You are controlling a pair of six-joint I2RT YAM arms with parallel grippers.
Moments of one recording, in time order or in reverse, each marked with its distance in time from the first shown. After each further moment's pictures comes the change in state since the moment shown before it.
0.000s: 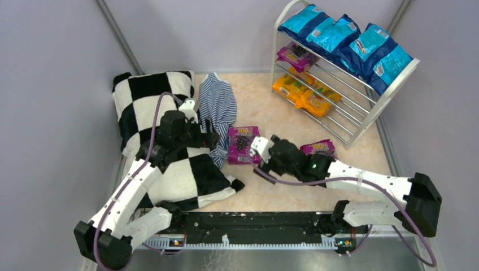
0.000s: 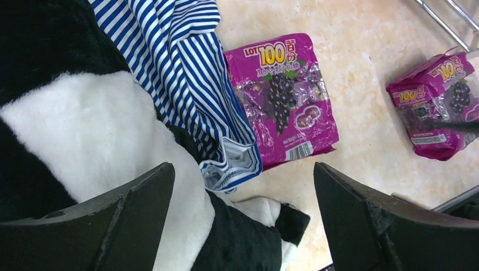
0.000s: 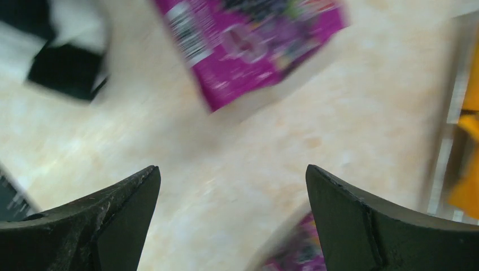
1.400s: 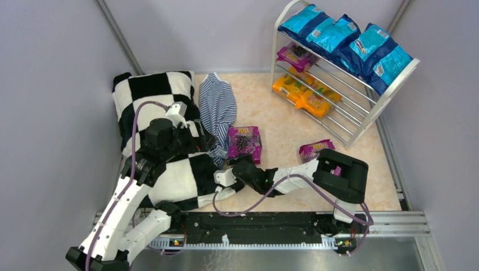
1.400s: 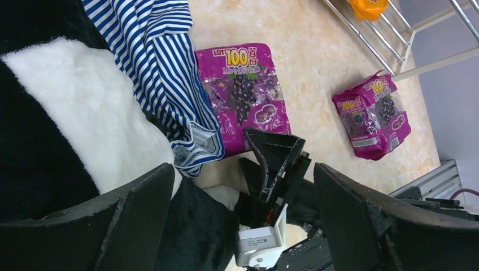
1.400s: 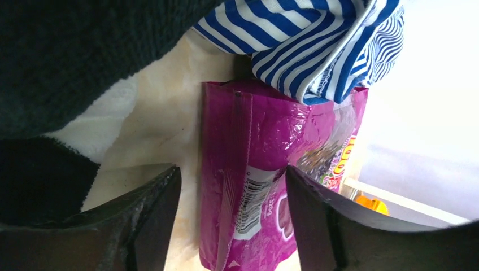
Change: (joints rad) left arm 0.004 -0.192 0.016 -0.102 0.040 -0.161; right arm 0.222 0.629 -0.053 0.688 0.142 -0.675
